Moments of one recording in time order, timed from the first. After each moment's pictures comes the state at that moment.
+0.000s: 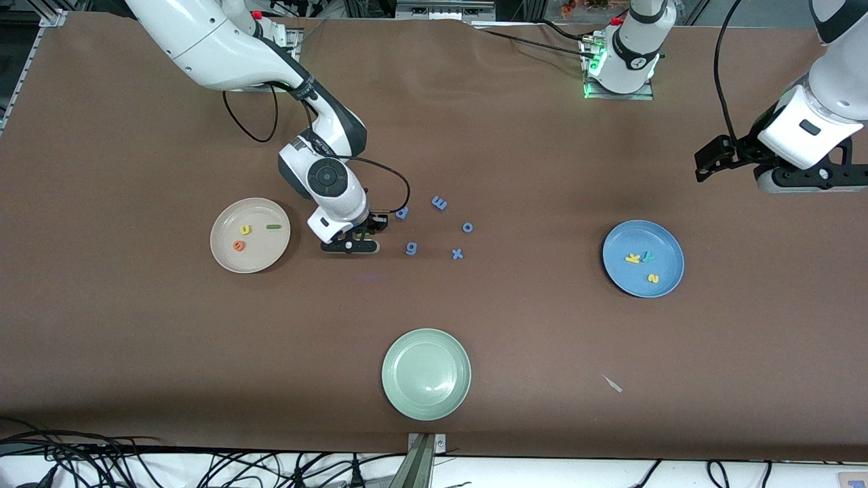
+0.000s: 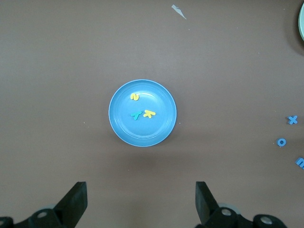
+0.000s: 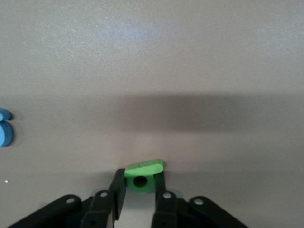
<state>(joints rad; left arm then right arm) -0.02 -0.02 -0.07 -1.70 0.01 1.65 -0.13 0.19 0.65 0.42 -1.90 -0.32 2.42 0.80</state>
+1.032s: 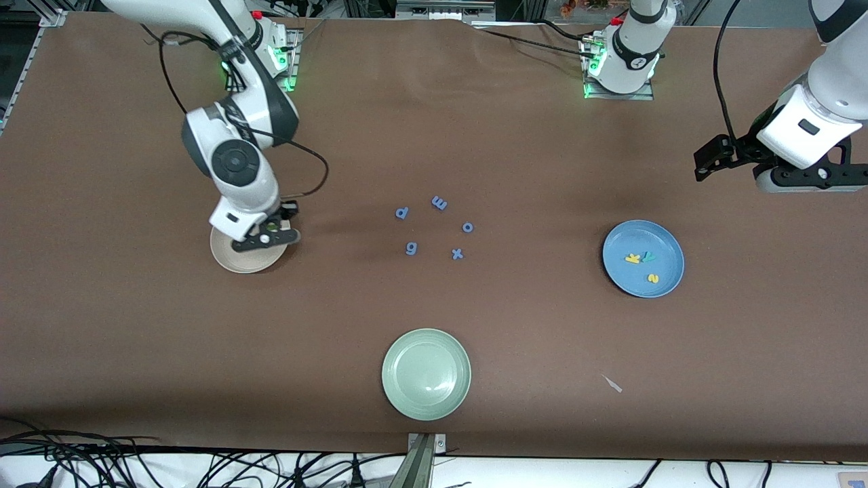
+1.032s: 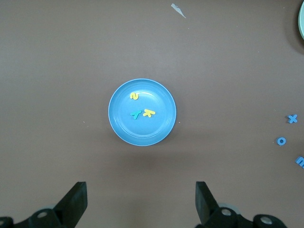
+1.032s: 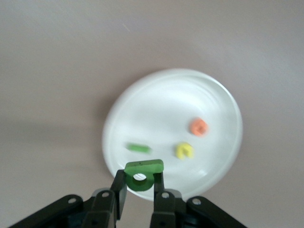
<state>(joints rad) -0.02 -0.02 -0.07 -1.70 0.01 1.64 -0.13 0.11 0.24 0.21 -2.11 -0.31 2.14 0.24</state>
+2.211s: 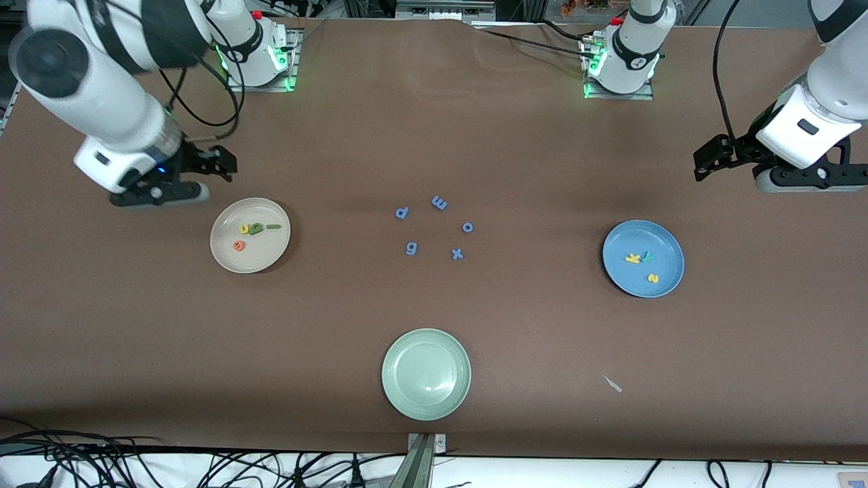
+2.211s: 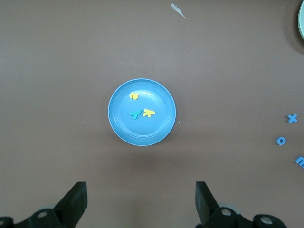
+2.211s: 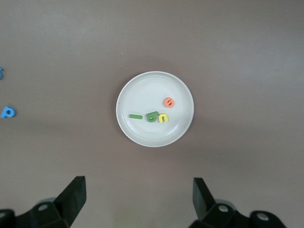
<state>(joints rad) -0.03 -0.02 -0.07 -1.70 0.01 1.64 -0.13 0.11 0.01 0.12 -1.76 -0.07 1.67 0.08</state>
